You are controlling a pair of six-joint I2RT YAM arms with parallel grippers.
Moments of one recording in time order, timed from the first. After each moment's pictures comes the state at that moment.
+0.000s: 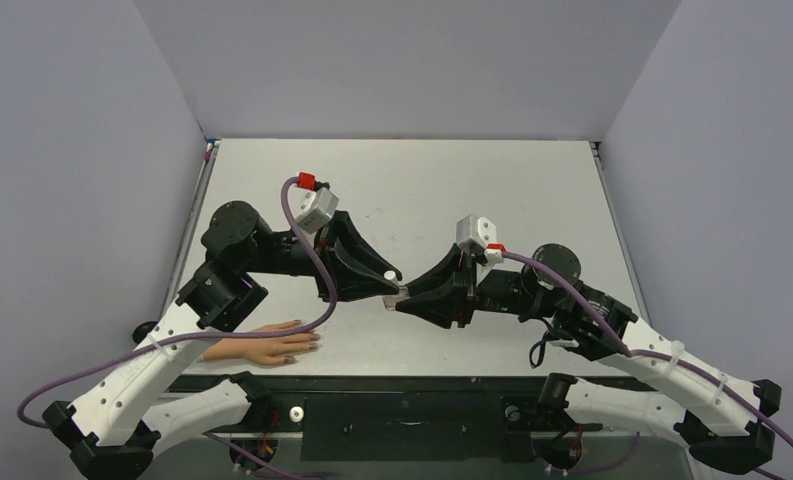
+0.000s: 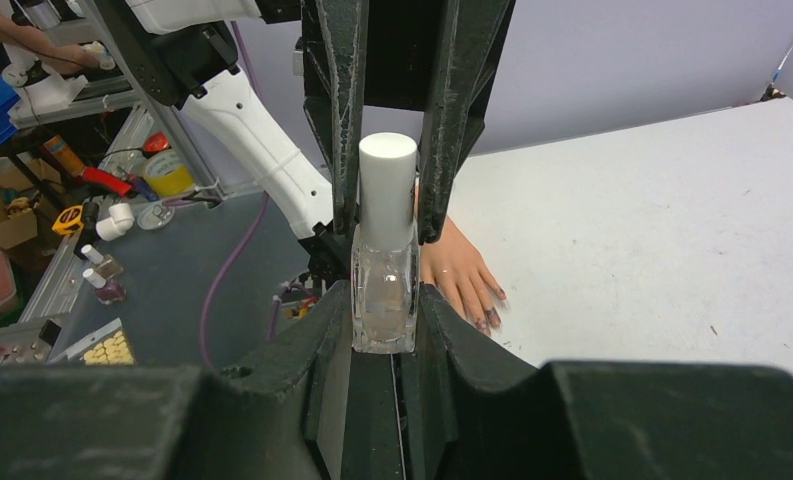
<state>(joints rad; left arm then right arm) -0.74 0.96 1.15 0.00 0.95 -0.44 1.03 0.86 1.05 -0.15 -0.44 0.18</state>
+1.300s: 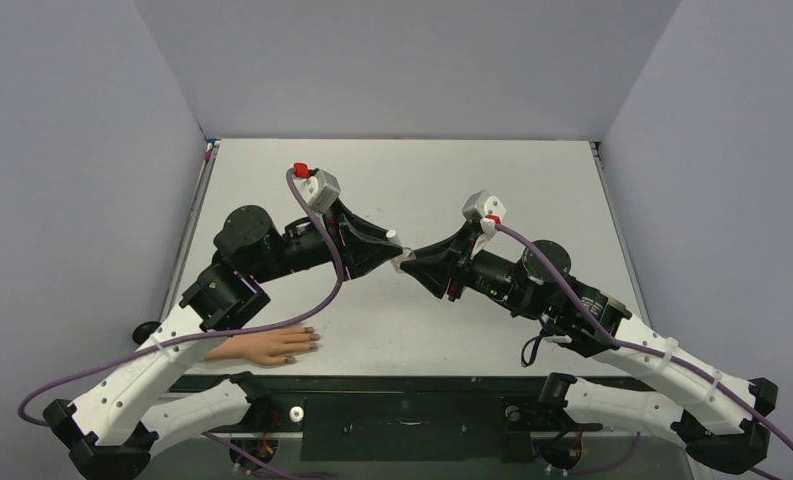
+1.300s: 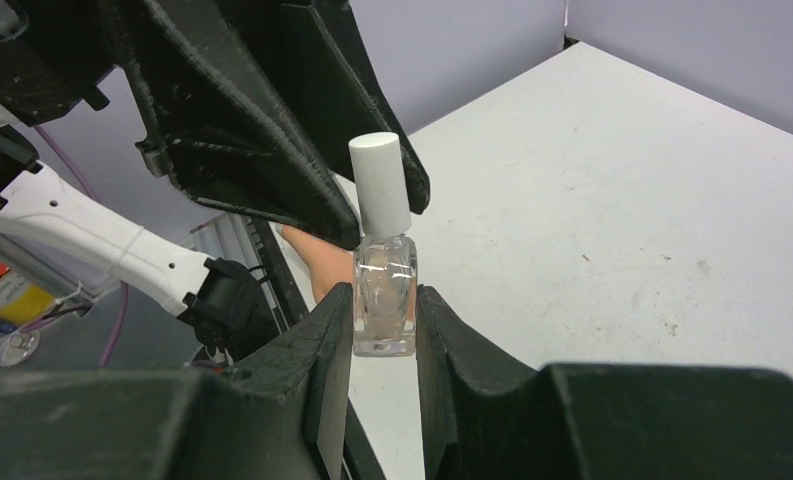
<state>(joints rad) -0.76 0.95 1.11 -0.08 0.48 -0.39 1.01 0.88 1.05 -0.17 -0.09 0.25</state>
